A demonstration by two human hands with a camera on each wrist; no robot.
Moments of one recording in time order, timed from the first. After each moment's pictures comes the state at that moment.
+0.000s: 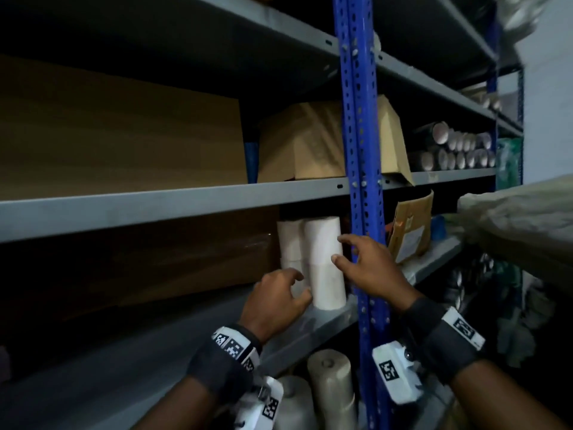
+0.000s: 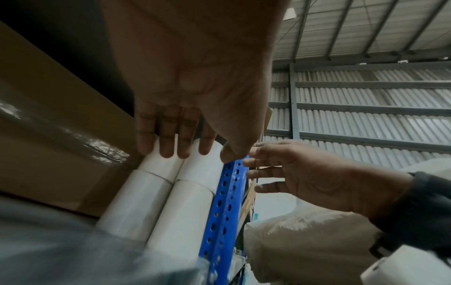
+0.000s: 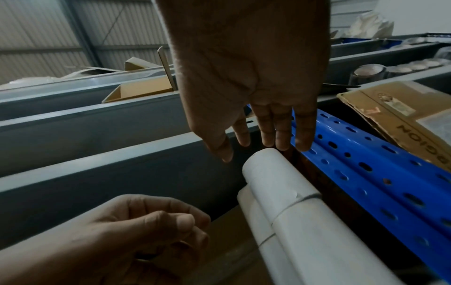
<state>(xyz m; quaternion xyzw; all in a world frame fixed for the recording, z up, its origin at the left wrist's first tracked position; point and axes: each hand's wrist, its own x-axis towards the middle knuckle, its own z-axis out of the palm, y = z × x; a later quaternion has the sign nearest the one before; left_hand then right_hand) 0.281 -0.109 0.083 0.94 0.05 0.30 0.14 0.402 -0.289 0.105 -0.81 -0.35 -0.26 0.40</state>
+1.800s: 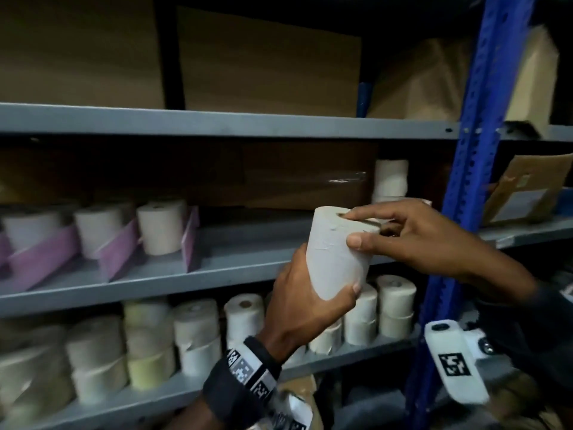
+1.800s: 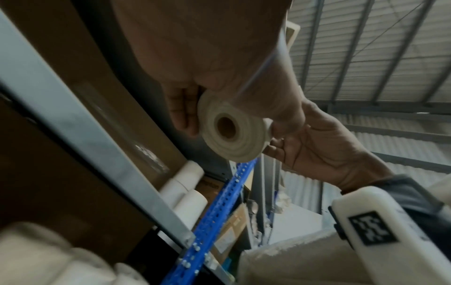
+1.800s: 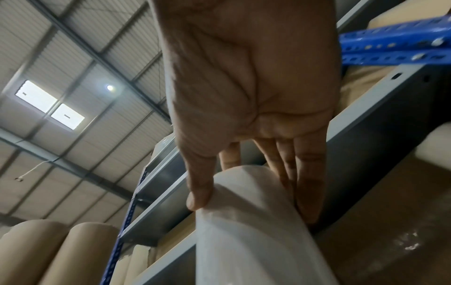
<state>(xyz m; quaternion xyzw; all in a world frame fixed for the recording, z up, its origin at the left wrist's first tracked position) 0.033 -0.199 0.005 0.81 0.15 0.45 0.34 0.178 -0.332 0.122 -0.64 -0.65 0.04 0.42</state>
